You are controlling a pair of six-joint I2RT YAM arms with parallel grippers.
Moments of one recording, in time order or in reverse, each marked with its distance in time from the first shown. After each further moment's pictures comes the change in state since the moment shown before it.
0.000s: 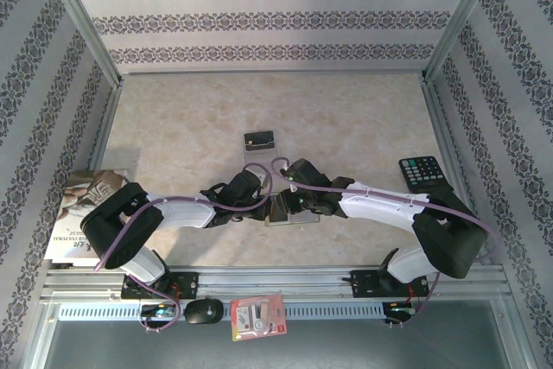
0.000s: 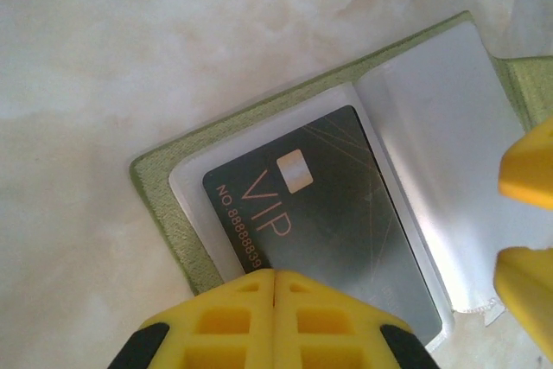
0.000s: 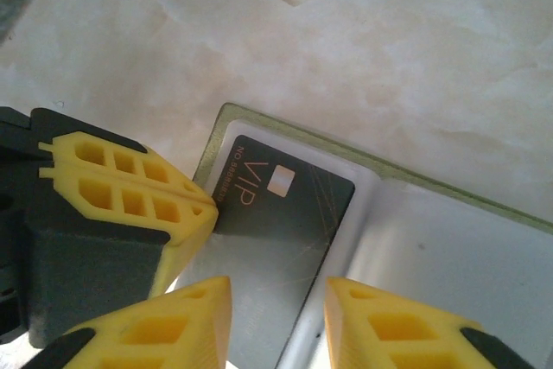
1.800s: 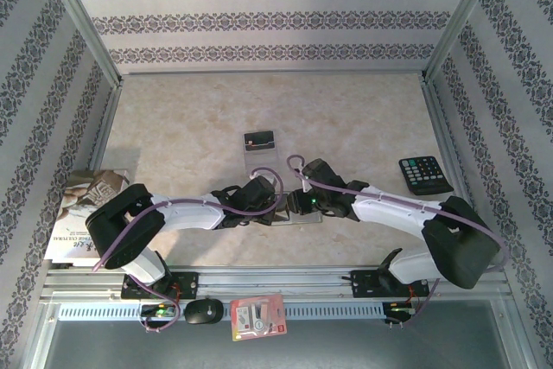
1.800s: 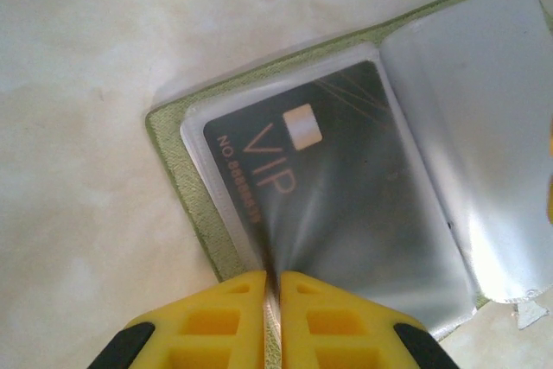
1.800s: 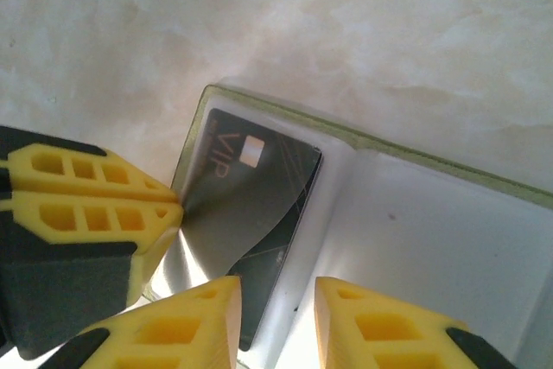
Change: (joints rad) left arm -0.111 0.014 0.098 -0.182 -0.179 -0.018; right arm -0.111 -0.077 -0.116 0.065 -0.119 0.015
